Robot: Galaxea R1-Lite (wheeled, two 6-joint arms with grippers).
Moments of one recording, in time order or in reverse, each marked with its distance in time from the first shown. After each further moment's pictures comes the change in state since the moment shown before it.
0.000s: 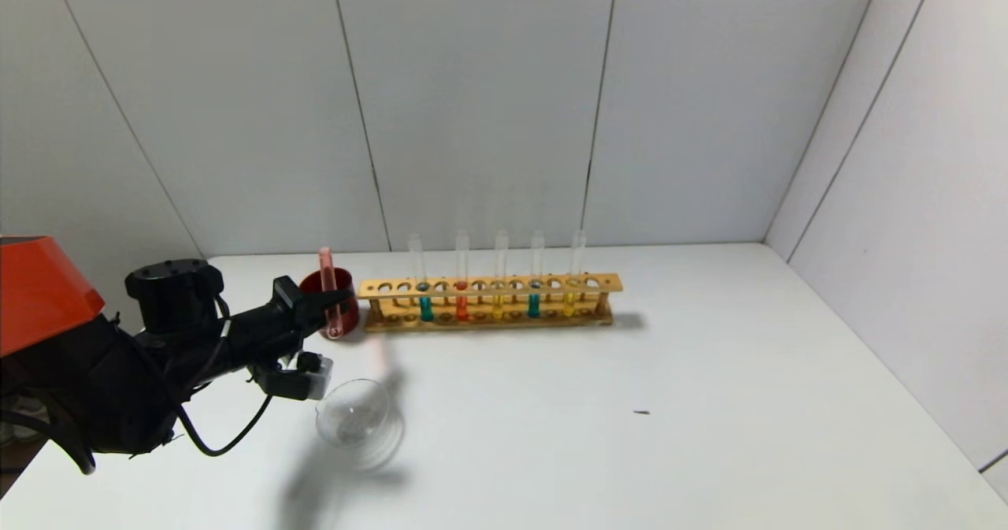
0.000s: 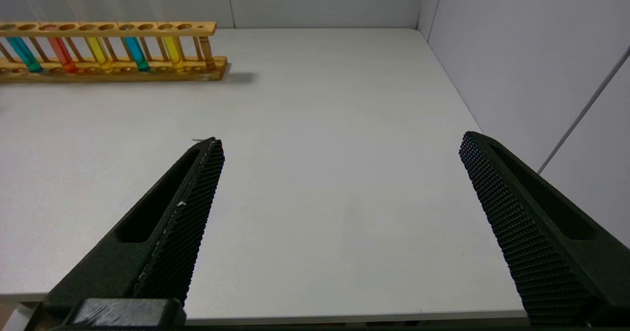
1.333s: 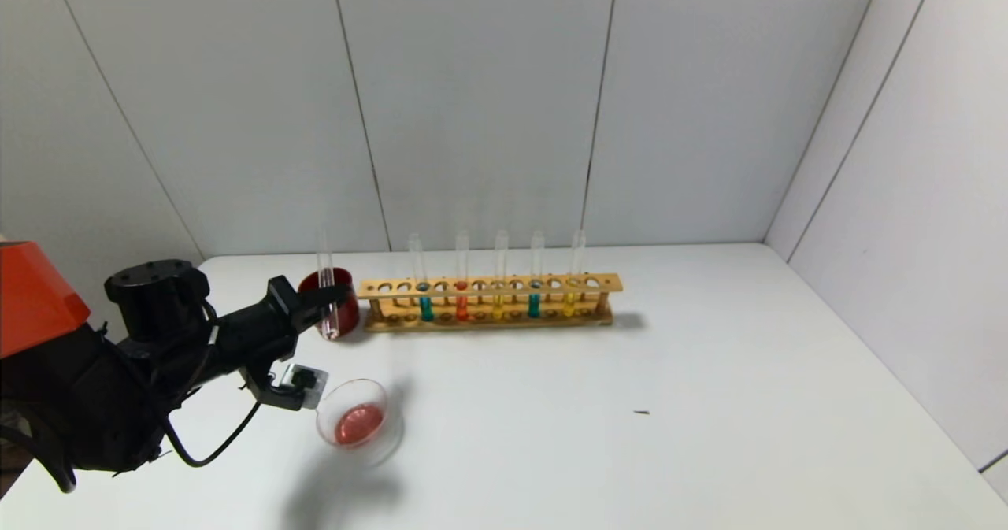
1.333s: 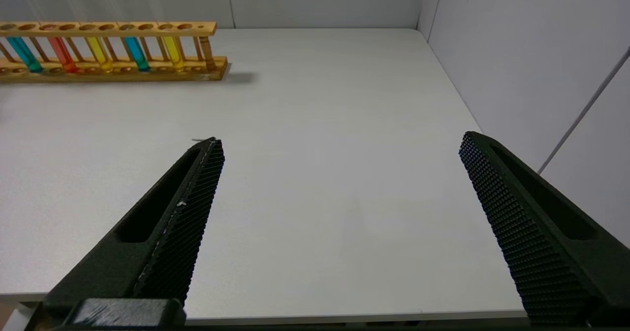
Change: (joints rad) left arm -0.011 -0.043 0.070 -0.107 0.001 0.161; right arm 0.000 0.000 0.000 0.000 0.000 0.000
